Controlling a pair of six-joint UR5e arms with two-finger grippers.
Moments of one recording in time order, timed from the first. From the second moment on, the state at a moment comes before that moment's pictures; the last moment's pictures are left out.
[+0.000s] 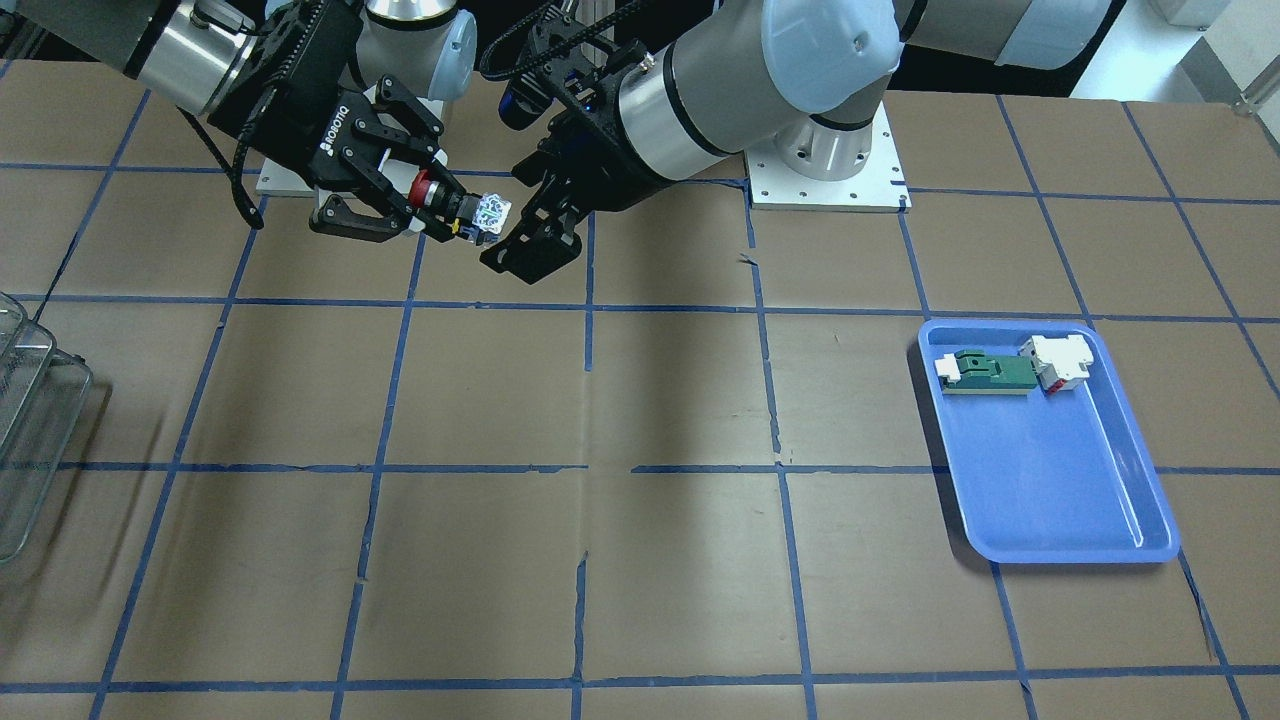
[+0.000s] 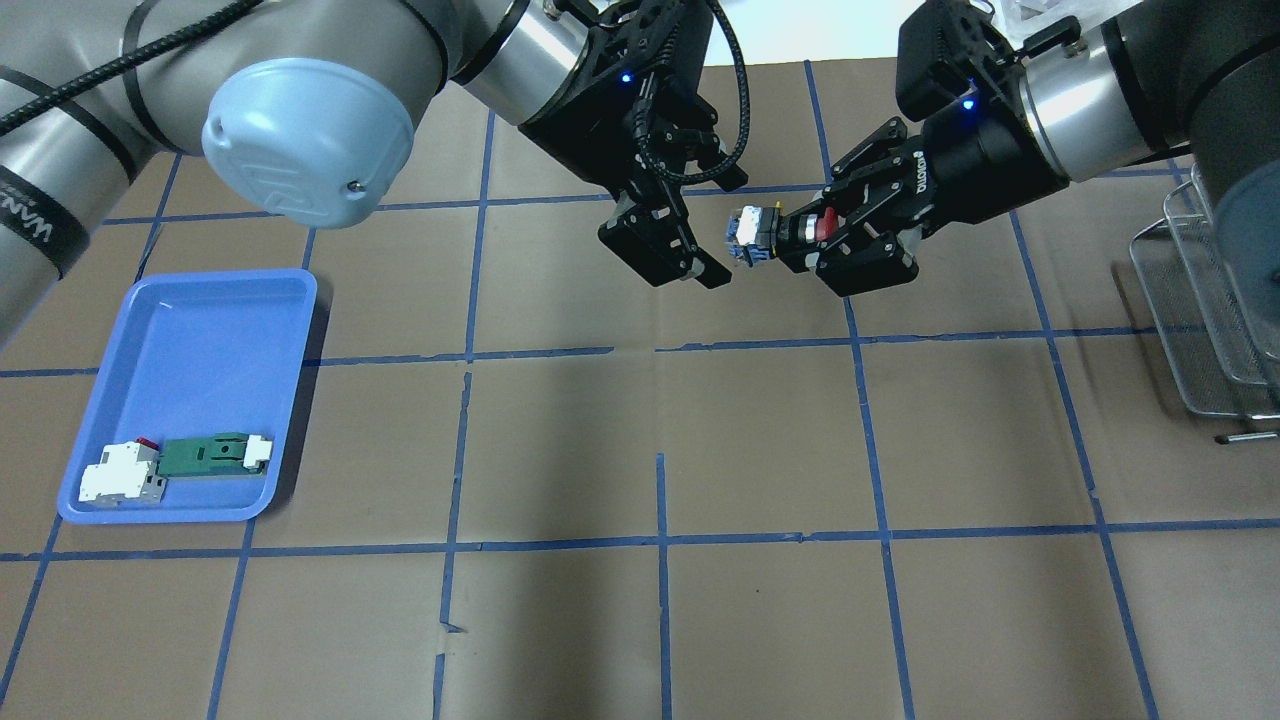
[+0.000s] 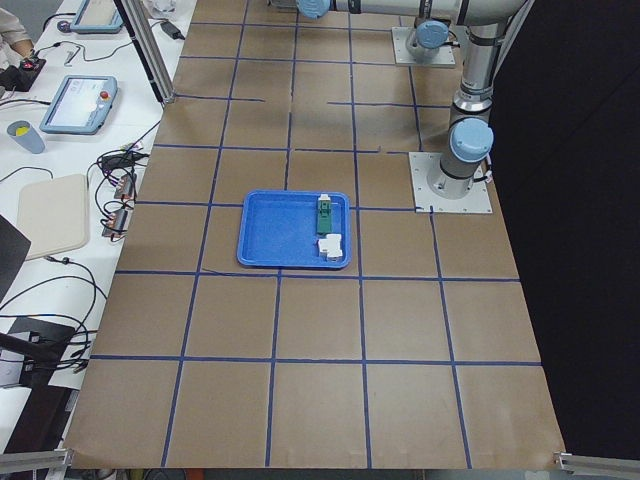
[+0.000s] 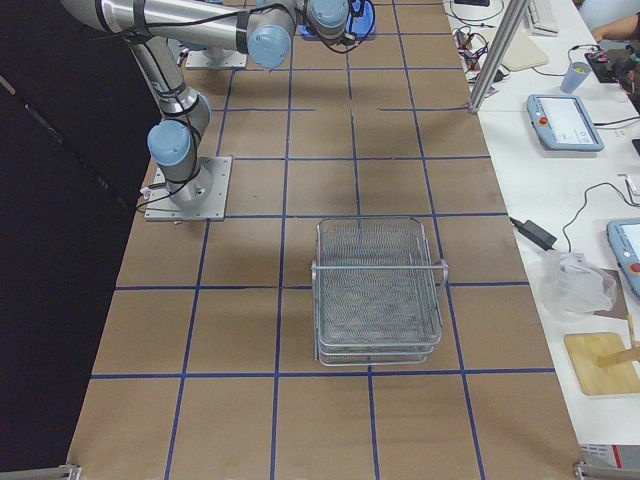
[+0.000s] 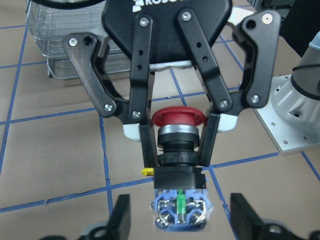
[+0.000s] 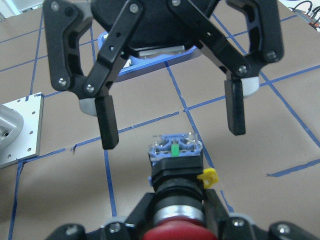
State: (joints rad) left arm -1.81 -1.75 -1.47 -1.51 0.86 1.51; right arm 1.42 -1.70 1.80 -1.60 -0.78 -1.44
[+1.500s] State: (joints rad) left arm -1.60 -1.68 -1.50 -1.51 1.32 0.83; right arm 0.84 -1.38 1.52 -1.83 -1.39 -1.19
